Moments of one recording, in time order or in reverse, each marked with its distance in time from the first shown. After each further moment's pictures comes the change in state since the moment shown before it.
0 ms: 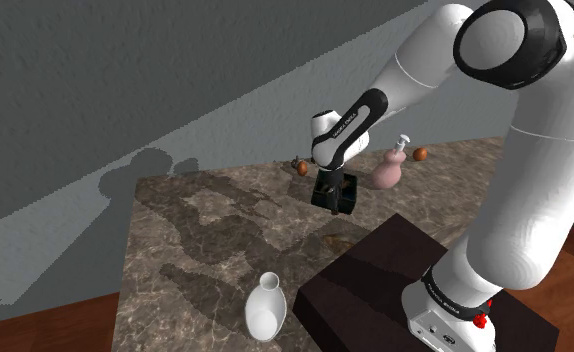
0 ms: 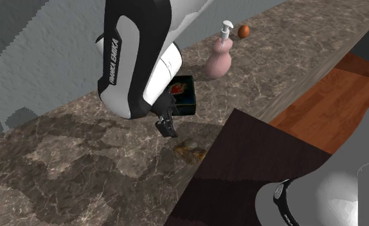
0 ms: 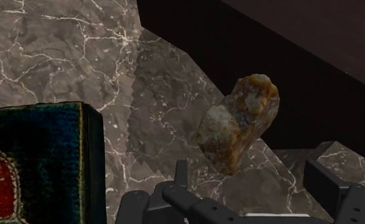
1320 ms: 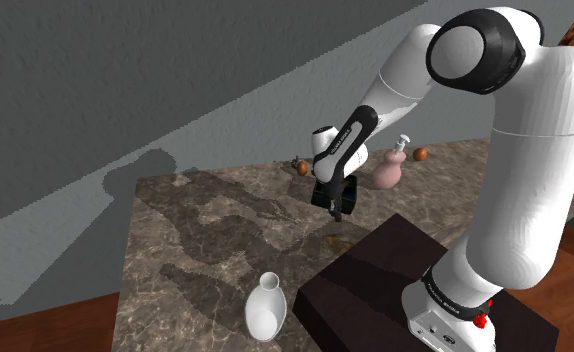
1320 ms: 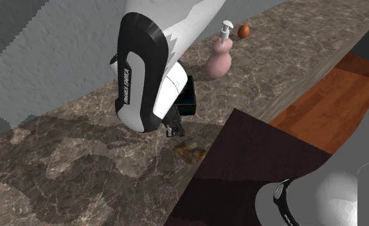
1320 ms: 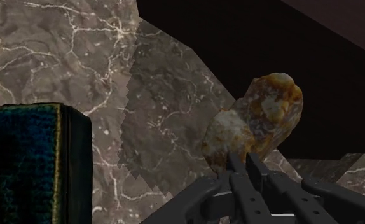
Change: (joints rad) arm -0.008 0.115 -0.005 -0.014 -0.017 0.122 -0.002
